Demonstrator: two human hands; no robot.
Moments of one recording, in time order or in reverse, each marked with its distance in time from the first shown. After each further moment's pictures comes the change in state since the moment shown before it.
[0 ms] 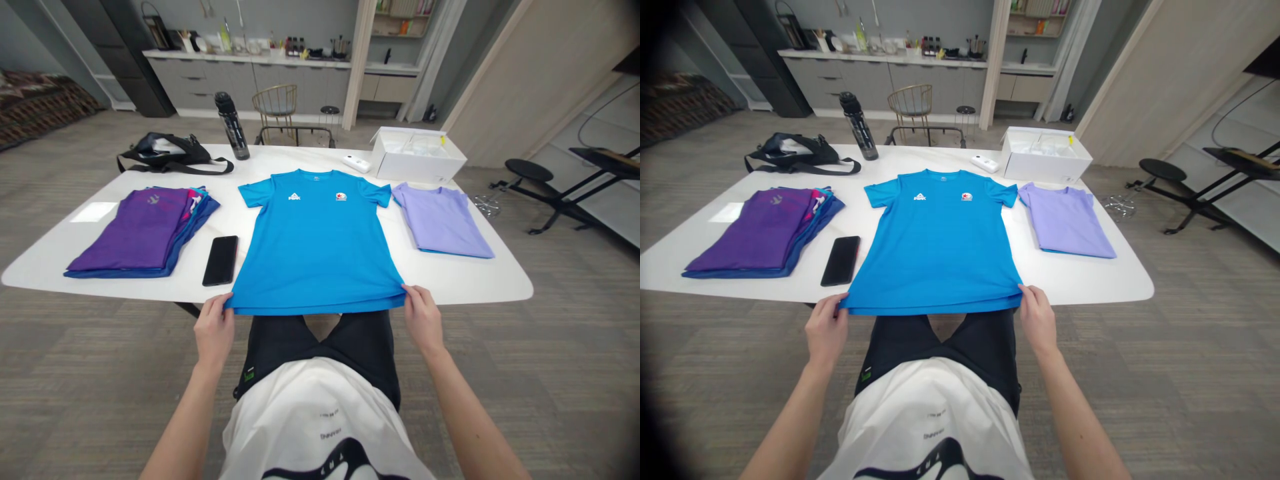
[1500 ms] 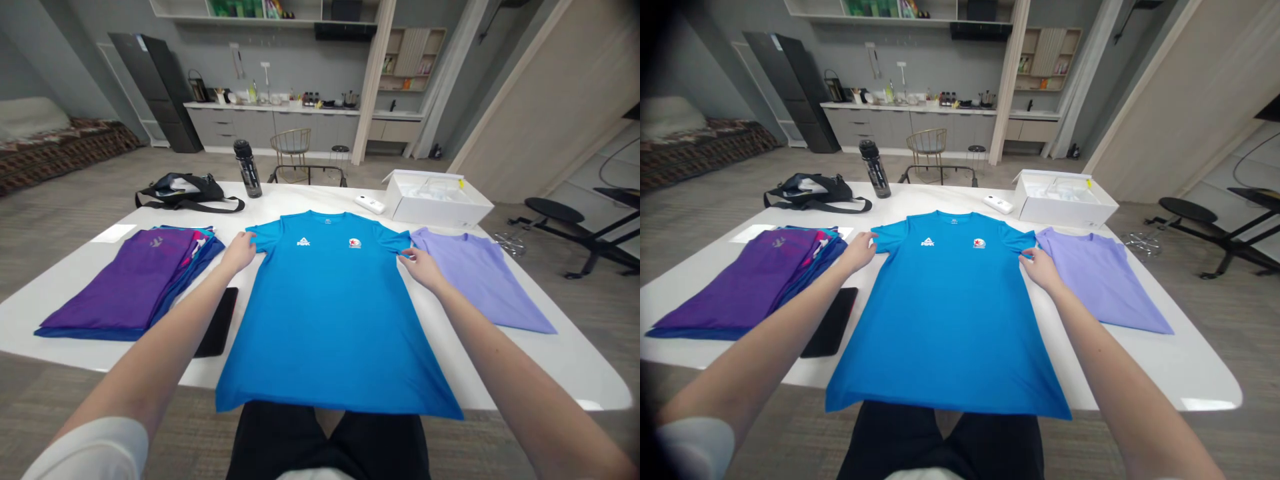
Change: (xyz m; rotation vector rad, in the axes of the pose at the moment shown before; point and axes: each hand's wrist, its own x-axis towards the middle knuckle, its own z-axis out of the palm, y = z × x) left_hand 0.335 -0.020 0.137 0.120 -0.394 0.025; right_hand 0.300 0.066 0.119 0.194 -0.327 0.246
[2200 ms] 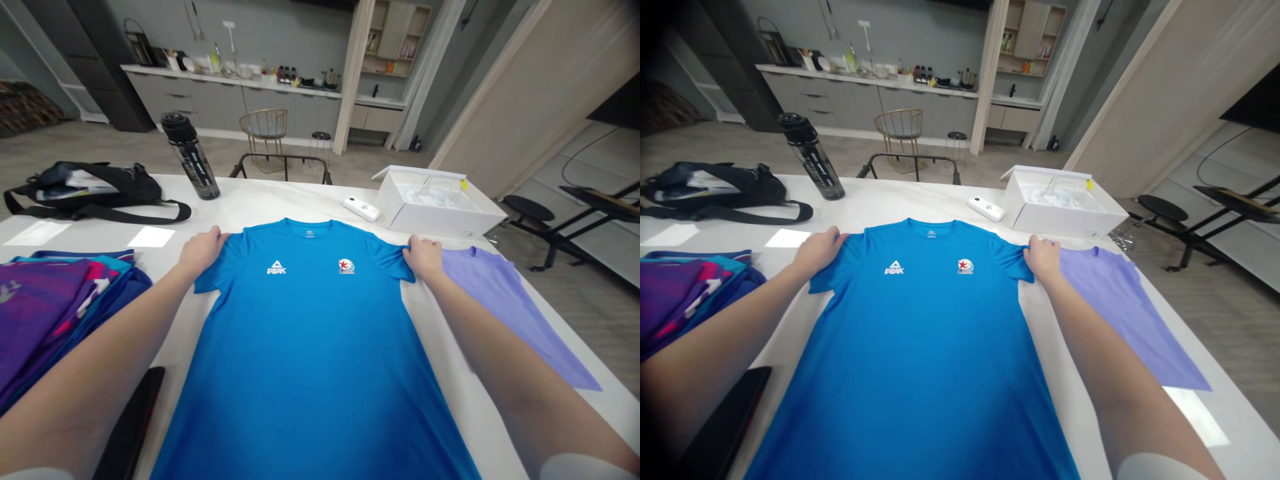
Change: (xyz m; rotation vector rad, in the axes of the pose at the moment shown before) left_hand 0.156 -0.035 0.076 0.376 -0.138 -0.094; right_hand 0.151 0.056 0.034 -0.723 0.052 0.064
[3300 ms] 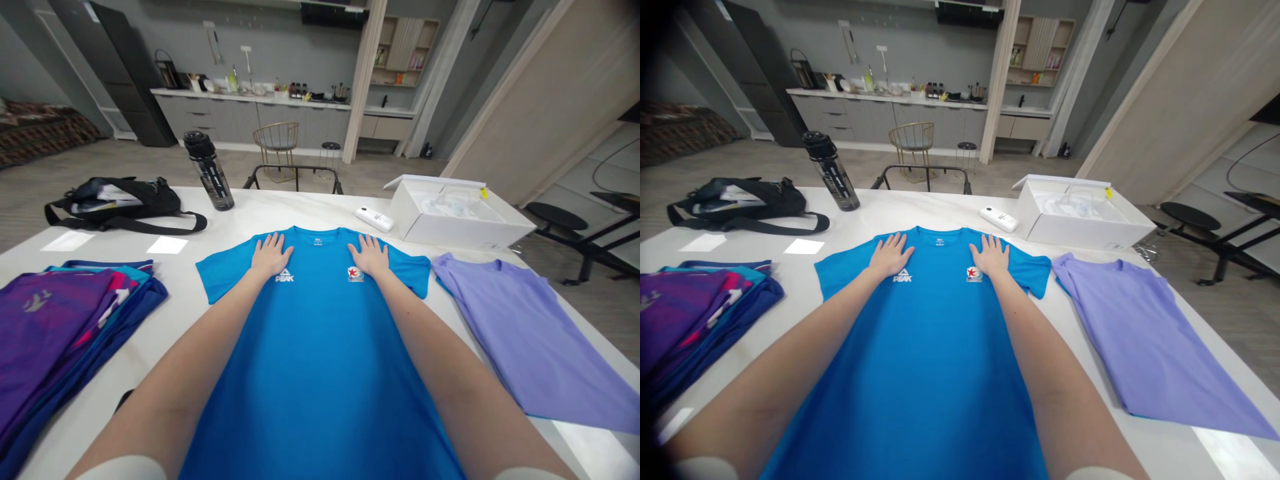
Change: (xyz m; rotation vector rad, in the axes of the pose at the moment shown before) left_hand 0.017 0.124 0.030 -0.178 -0.107 0.168; right_hand 0.033 -0.173 0.005 0.348 -0.297 -0.036
